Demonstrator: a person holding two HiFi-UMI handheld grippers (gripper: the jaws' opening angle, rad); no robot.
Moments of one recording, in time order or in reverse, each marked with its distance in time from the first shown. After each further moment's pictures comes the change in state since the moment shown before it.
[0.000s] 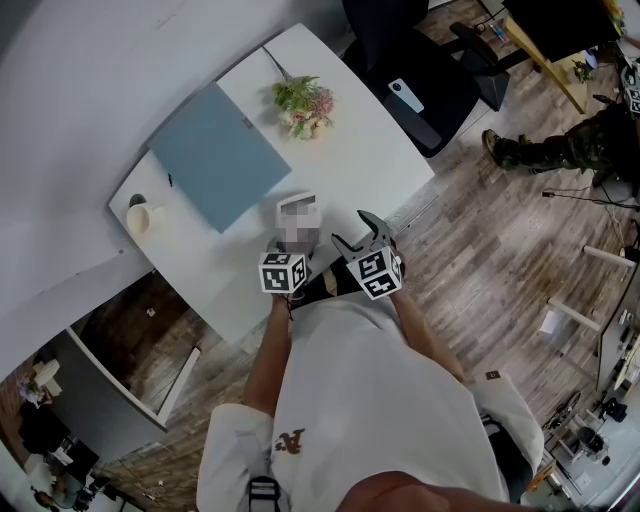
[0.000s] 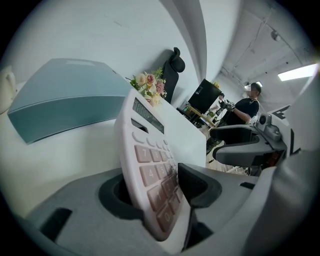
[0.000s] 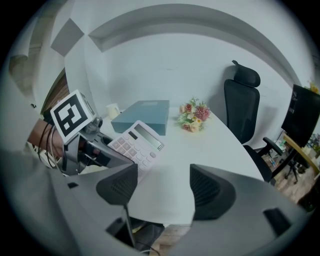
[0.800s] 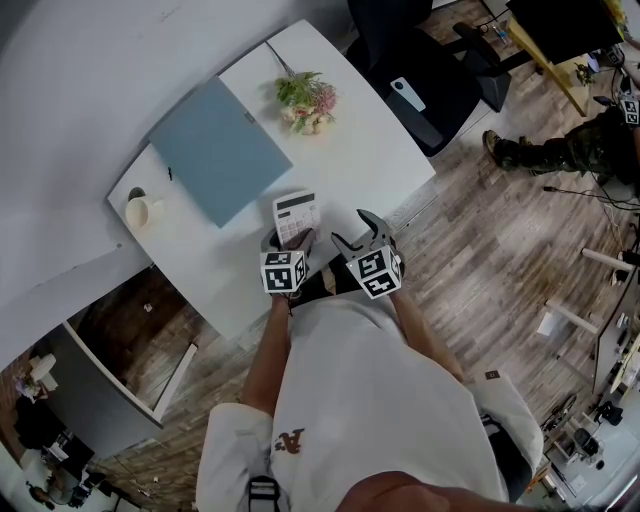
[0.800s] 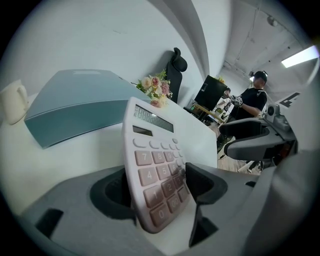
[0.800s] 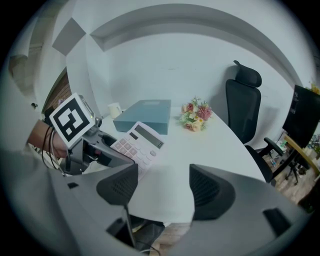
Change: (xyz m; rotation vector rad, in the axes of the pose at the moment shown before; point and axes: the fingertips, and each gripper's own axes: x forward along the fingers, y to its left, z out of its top) left arm -0.007 0.019 -0.004 0.048 -0.021 0.123; right arm -0.001 0.005 -0.003 -0.010 0.001 0.007
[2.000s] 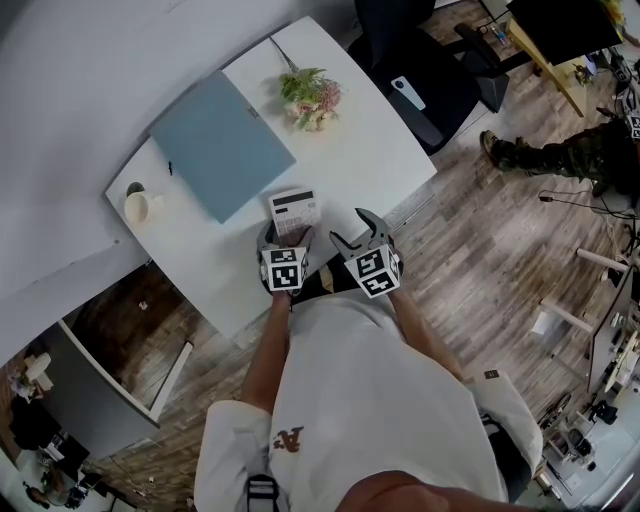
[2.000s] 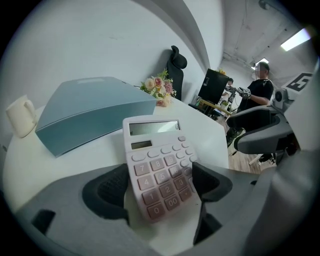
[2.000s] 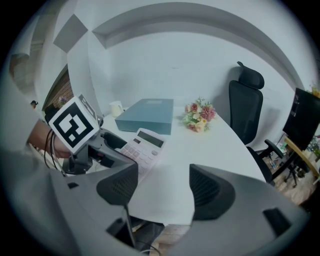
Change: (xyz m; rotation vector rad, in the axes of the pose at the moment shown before) left arm -0.001 0.022 -0.003 0.078 -0.002 0.106; right arm 0.005 0.011 0.004 -0.019 0.015 -0.004
